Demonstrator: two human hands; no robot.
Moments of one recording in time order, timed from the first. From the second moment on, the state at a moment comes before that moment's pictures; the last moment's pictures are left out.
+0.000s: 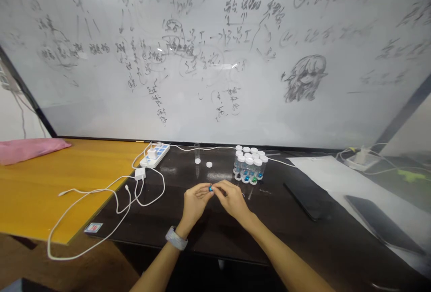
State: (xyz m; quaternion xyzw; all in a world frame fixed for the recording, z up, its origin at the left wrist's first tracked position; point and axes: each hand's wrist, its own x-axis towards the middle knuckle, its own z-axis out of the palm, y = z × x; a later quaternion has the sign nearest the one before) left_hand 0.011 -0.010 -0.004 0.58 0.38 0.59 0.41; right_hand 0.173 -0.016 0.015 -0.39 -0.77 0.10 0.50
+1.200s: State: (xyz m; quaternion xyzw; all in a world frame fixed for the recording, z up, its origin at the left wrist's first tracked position) left_hand 0.014 -0.017 -0.003 0.61 0.39 0.59 0.36; right_hand 0.187 -0.010 0.023 -0.39 -0.75 0.20 0.49
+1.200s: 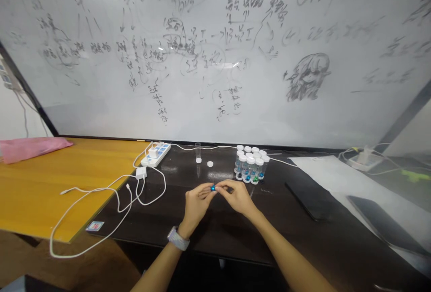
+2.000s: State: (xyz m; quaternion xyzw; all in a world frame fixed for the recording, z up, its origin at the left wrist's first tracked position) left_hand 0.014 -0.023 0.004 0.66 0.39 0.57 0.30; right_hand 0.192 -0.013 0.035 -0.37 -0.80 0.14 0.44
